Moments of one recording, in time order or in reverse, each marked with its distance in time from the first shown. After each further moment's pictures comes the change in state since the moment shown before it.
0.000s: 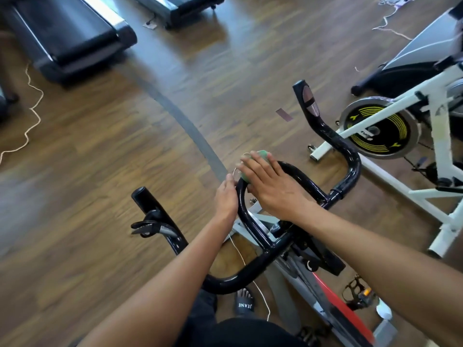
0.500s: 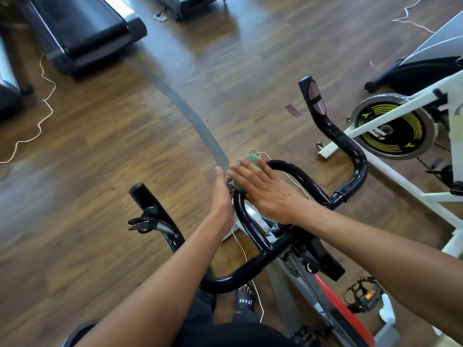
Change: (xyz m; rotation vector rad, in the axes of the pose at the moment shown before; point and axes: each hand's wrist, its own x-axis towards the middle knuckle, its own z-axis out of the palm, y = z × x) left_hand -0.004 0.004 -0.003 -0.419 -0.138 -0.129; right_hand 0.003 -0.004 -0.002 0.108 0.038 -0.222
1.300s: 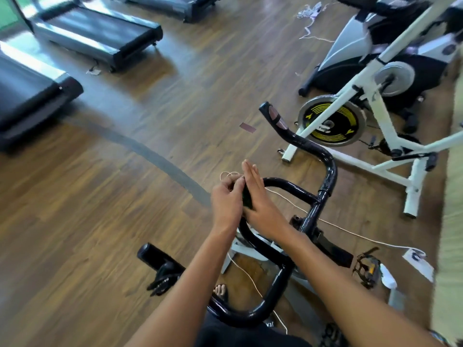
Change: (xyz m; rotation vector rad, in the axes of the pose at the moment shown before) left_hand -0.009 0.064 0.017 0.455 -0.229 0.473; right_hand 0.041 -0.058 -0.047 0.919 0.186 0.916
